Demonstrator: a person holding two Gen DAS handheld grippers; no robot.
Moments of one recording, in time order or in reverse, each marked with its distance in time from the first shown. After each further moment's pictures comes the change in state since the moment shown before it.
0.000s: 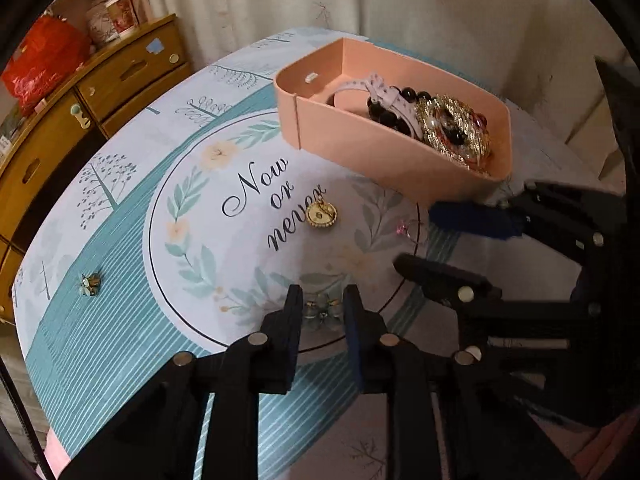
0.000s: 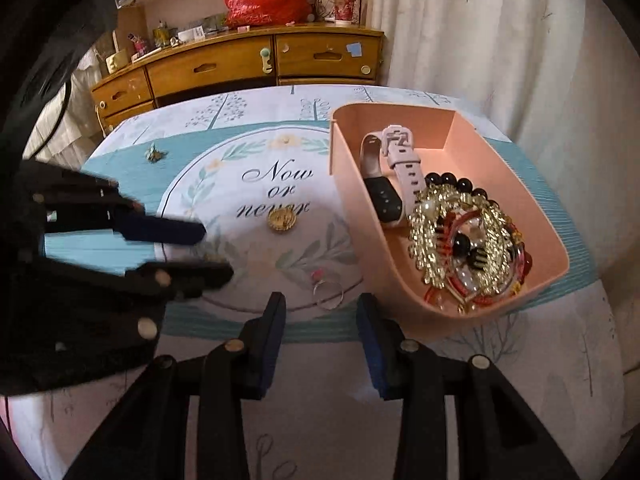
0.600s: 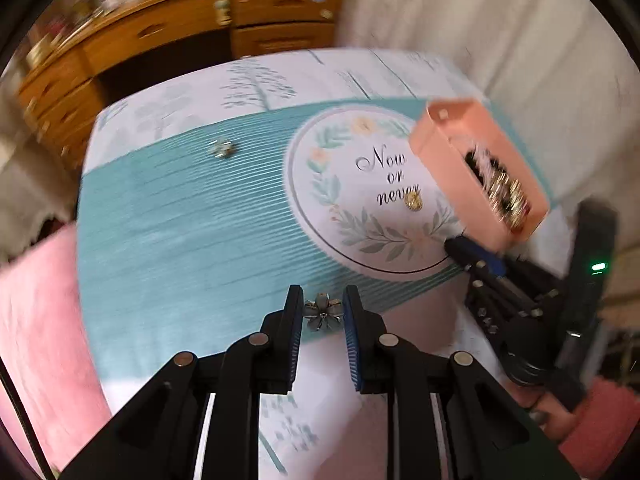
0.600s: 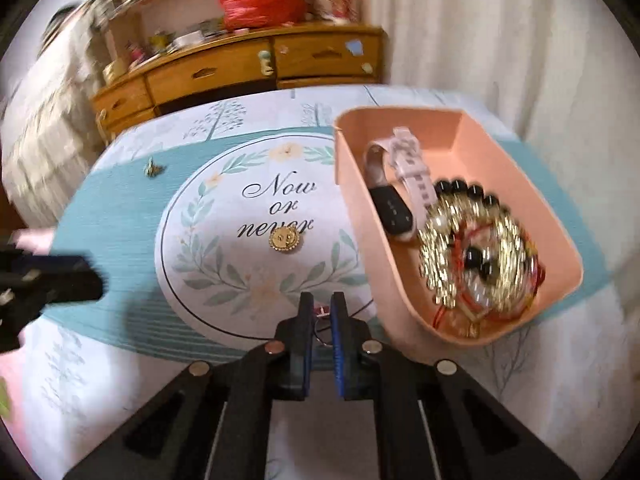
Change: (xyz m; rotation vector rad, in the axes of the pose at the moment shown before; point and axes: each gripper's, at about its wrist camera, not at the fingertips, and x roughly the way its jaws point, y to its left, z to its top) left arm -0.093 0.047 -0.050 -0.601 0.050 0.076; right arm 0.005 -0.005 0.012 0.084 0.041 0.041
